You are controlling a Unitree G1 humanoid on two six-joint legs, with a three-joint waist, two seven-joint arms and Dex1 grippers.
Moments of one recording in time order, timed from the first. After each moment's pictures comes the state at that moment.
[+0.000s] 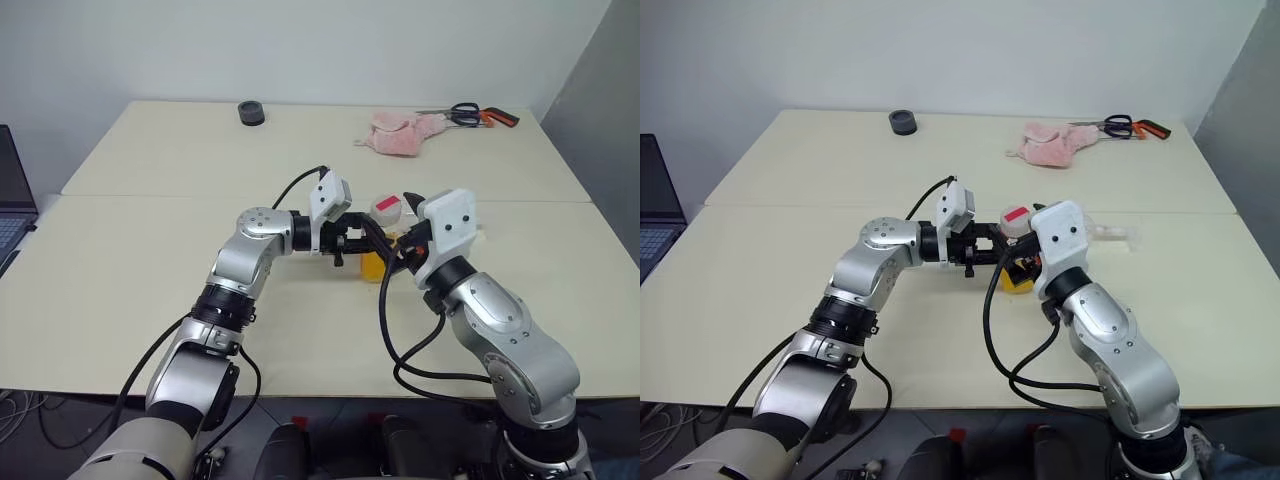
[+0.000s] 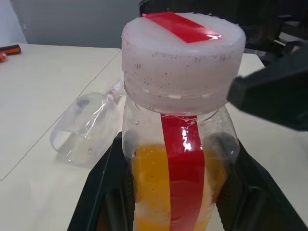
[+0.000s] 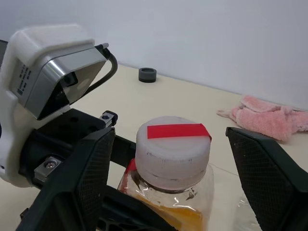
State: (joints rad) left arm -0.83 0.30 -0.19 0.37 -0.27 0.26 -1.17; right arm -0.34 -0.21 0.20 -0.73 0.23 0.79 0.04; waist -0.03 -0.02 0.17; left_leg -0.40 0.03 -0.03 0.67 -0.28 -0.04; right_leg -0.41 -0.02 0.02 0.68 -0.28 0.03
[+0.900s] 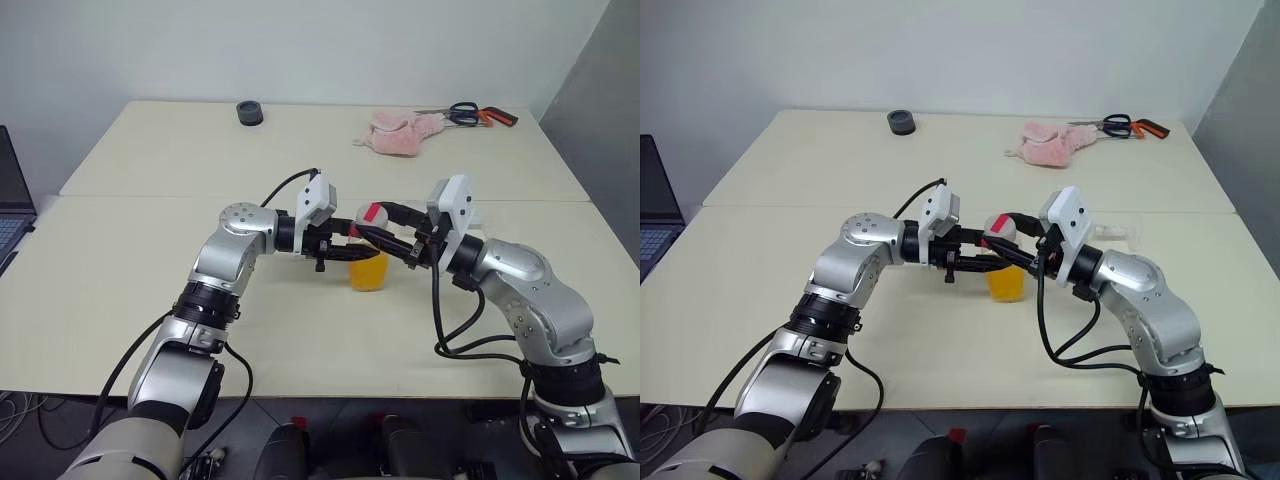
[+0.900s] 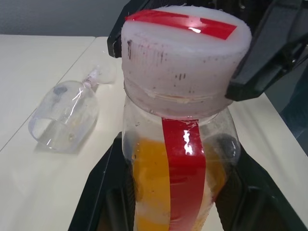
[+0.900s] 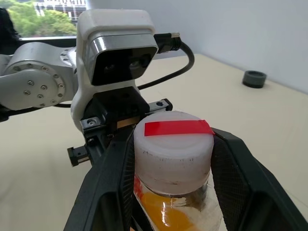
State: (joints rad) left arm -0.83 0.38 -0.19 0.36 -0.27 0.28 -1.31; right arm -0.51 -0.45 0.08 -0.31 0.48 0.56 0.75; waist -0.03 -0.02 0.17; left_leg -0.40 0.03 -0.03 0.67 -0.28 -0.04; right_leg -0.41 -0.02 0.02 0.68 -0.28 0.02
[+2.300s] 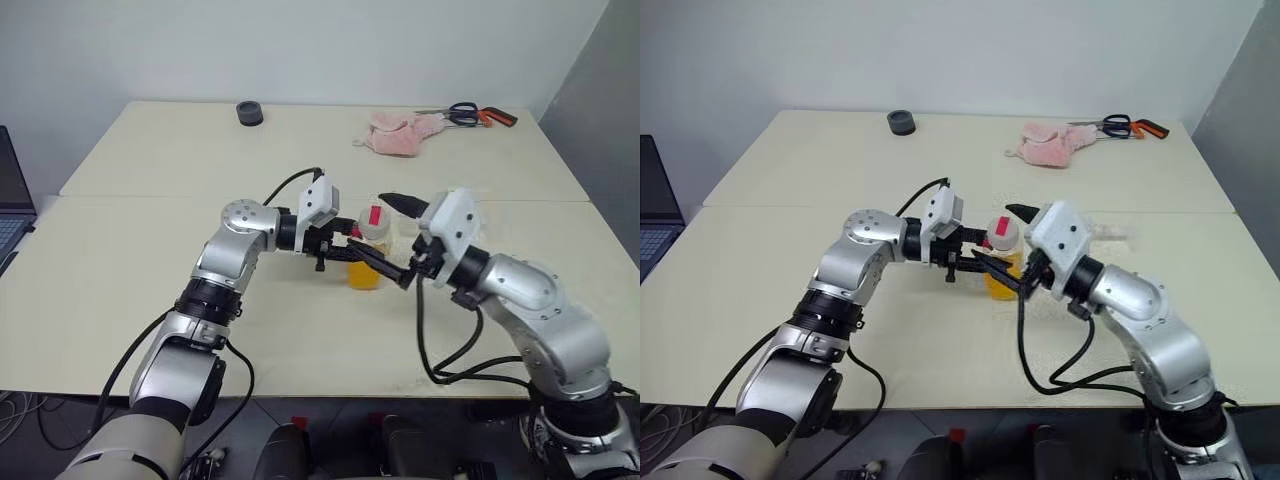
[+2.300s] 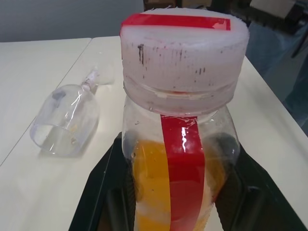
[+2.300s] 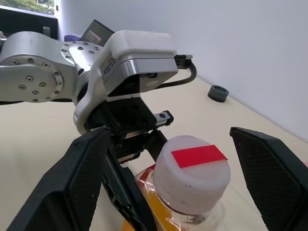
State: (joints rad) left arm -0.85 0.37 -0.21 0.41 -0.25 0.18 -1.32; right arm -0.41 -0.44 0.16 -0.62 0.28 0.58 0.49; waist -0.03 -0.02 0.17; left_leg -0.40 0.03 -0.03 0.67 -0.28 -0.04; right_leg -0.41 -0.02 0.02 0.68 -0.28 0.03
